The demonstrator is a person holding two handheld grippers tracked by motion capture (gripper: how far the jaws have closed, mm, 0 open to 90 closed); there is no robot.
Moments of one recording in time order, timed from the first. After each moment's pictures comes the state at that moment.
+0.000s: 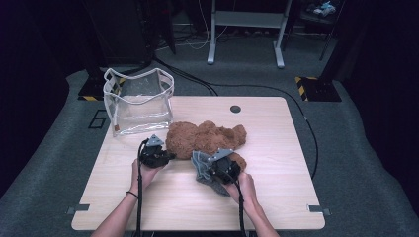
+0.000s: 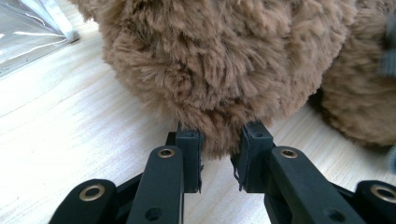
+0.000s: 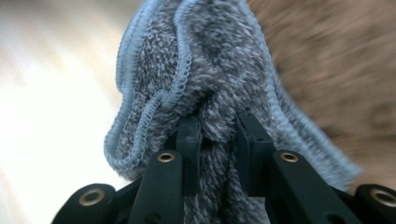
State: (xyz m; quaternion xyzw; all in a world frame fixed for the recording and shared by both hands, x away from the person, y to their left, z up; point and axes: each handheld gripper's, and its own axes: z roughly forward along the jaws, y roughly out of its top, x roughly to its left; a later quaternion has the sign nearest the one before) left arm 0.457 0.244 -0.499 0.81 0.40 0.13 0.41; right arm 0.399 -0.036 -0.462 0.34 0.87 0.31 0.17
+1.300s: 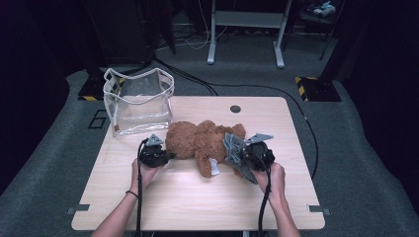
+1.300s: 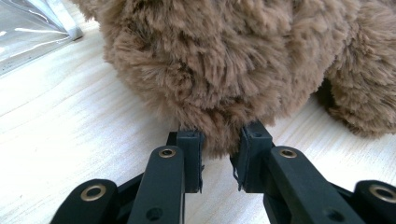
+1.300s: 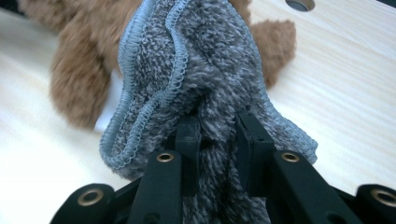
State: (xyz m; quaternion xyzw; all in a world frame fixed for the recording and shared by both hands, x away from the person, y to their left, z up) left arm 0.459 0.246 -0.500 0.81 0.41 0.13 0.41; right arm 0.415 -0.118 -0.418 0.45 0.81 0.30 0.21
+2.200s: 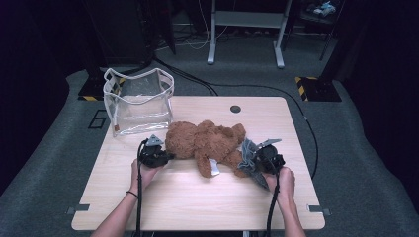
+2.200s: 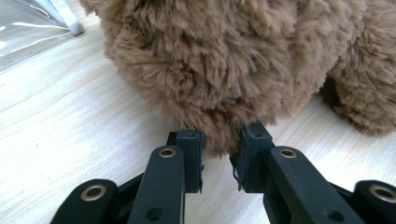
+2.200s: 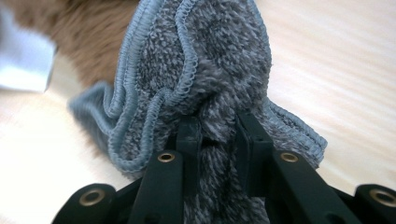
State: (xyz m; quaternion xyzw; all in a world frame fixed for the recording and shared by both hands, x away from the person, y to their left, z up) left arm 0.459 0.246 -0.502 0.81 0.41 0.13 0.41; right arm 0.426 -0.163 -0.455 0.51 0.80 0.24 0.20
